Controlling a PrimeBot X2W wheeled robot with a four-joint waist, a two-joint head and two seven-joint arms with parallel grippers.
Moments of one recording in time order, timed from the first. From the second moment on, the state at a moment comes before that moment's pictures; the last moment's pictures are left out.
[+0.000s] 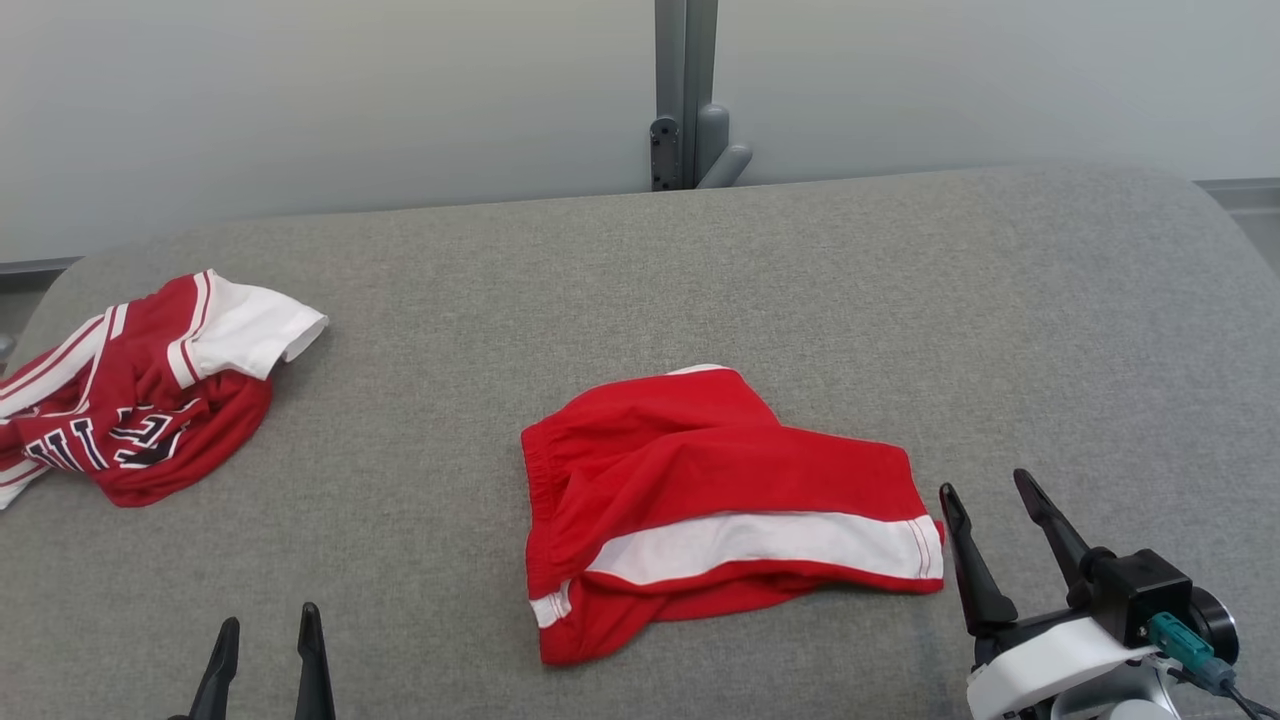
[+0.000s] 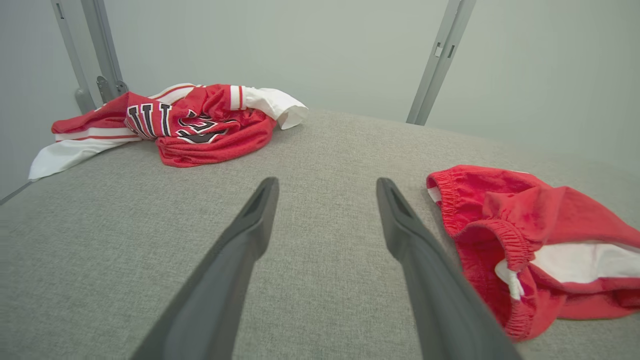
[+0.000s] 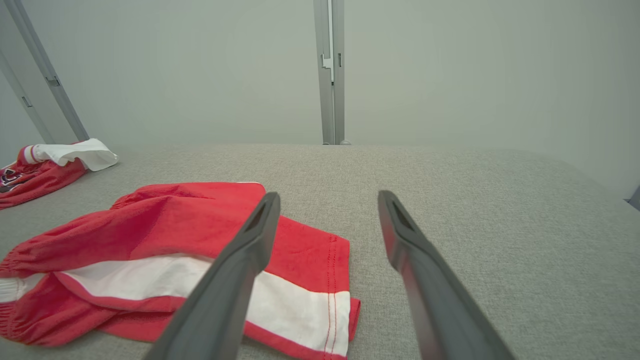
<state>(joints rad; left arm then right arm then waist) 0.24 0.13 -0.02 0.06 -0.36 -0.05 -0.26 0.03 -0.14 0.10 0.15 0.18 0.13 -0.26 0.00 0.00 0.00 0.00</state>
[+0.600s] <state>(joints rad) 0.23 0.07 0.03 0.08 -0.30 -0.12 -0.26 0.02 -0.14 0.11 0.17 0.17 0.13 -0.26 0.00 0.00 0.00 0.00</state>
